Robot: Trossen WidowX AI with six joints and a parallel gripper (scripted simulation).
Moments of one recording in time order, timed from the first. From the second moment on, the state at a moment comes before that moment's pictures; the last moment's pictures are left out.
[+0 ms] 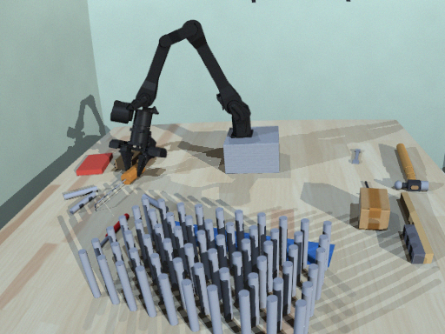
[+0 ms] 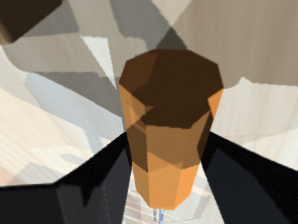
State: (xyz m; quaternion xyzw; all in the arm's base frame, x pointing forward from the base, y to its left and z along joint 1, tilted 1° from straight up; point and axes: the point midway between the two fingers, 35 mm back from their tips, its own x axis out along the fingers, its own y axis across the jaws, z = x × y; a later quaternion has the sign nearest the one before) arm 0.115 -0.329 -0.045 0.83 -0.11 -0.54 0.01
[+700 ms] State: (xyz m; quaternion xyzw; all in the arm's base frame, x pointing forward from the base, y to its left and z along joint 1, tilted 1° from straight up) arm 0.115 -0.328 -0.046 0.83 -0.11 -0.54 0.01
